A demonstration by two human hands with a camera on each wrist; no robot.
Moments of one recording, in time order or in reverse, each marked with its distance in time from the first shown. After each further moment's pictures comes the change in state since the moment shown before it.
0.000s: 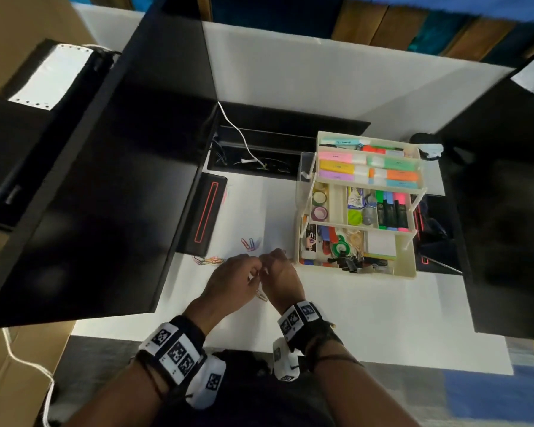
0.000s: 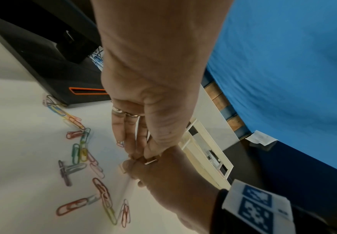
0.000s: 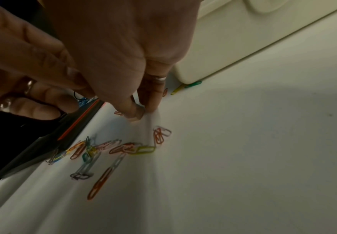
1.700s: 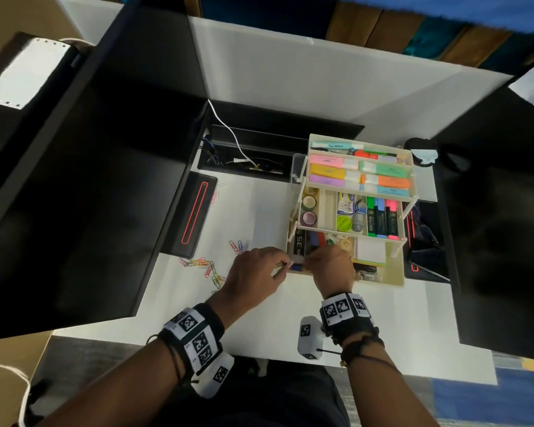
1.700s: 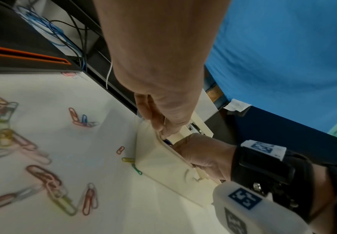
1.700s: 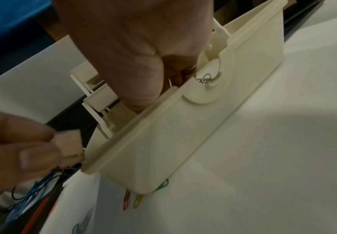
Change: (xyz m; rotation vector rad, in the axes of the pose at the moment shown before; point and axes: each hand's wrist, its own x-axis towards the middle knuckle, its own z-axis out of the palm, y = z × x) left_hand 0.044 0.046 0.033 0.082 0.221 0.243; right_hand 0.013 0.080 -0.099 -0.104 0.050 0.587
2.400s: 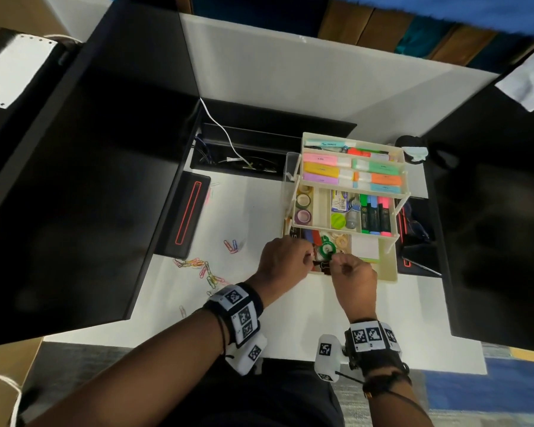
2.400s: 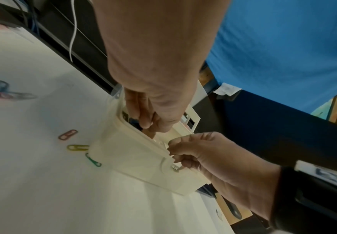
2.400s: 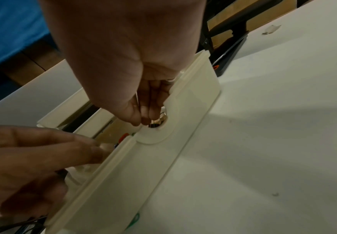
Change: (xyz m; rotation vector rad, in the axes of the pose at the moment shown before) left_hand 0.047 0.047 0.028 0.108 -0.100 -0.039; right_hand -0.028 0.055 -0.028 0.437 0.211 -0.078
